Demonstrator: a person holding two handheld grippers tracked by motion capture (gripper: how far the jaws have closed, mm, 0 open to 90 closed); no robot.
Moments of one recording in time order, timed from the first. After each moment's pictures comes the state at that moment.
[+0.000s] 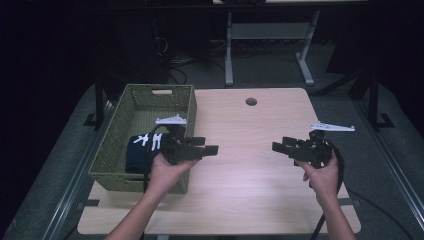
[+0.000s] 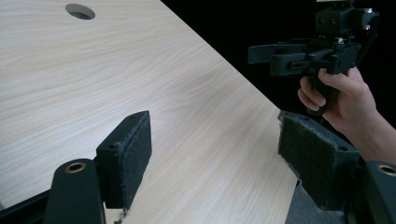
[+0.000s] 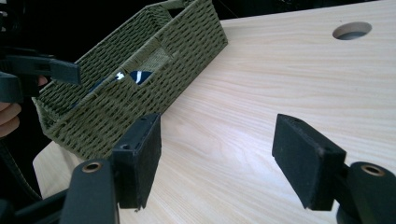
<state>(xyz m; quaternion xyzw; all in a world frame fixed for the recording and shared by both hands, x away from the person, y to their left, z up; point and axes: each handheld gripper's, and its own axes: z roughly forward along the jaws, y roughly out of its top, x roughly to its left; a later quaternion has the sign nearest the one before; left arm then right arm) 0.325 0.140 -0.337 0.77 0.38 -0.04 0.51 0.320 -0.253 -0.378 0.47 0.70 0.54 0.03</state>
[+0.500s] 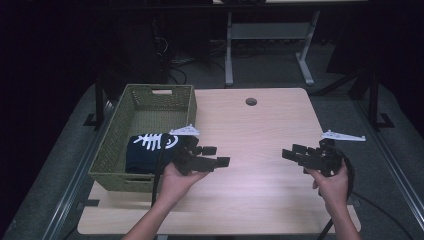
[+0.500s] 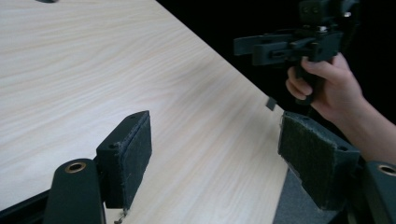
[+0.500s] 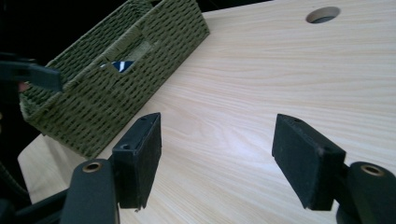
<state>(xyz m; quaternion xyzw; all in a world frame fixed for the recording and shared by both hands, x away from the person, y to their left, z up) 0.303 0.114 -0.354 0.78 0.35 -0.06 0.52 0.305 -0.279 -0.395 0.49 0.69 0.53 0.04</state>
